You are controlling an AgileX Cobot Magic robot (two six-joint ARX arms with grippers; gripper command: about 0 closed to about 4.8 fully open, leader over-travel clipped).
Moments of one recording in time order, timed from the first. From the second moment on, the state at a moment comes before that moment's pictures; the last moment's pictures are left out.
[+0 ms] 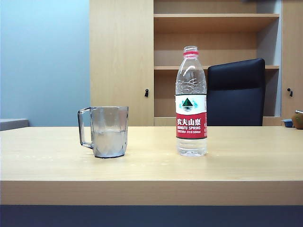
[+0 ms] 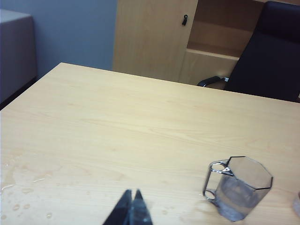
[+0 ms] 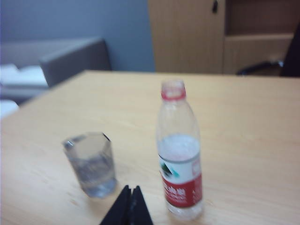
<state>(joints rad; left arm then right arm) 0.00 0.00 0.50 -0.52 0.01 -0.16 0.94 0.58 0.38 0.20 0.58 0.11</state>
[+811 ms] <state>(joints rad) 0.00 0.00 0.11 -0.22 -0.05 -0.22 1.40 0.00 0.39 -0.24 0.65 0.10</state>
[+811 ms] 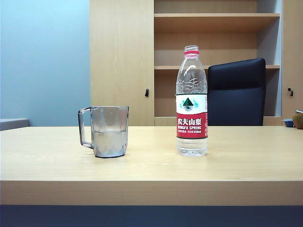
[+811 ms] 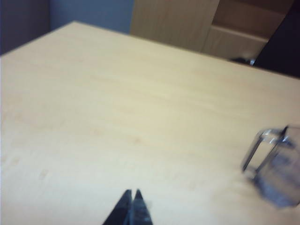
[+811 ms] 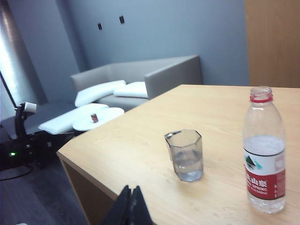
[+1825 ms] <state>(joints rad) 0.00 0.00 0.01 -0.03 0.02 0.00 1.40 0.00 0.24 -0.40 0.65 -0.01</state>
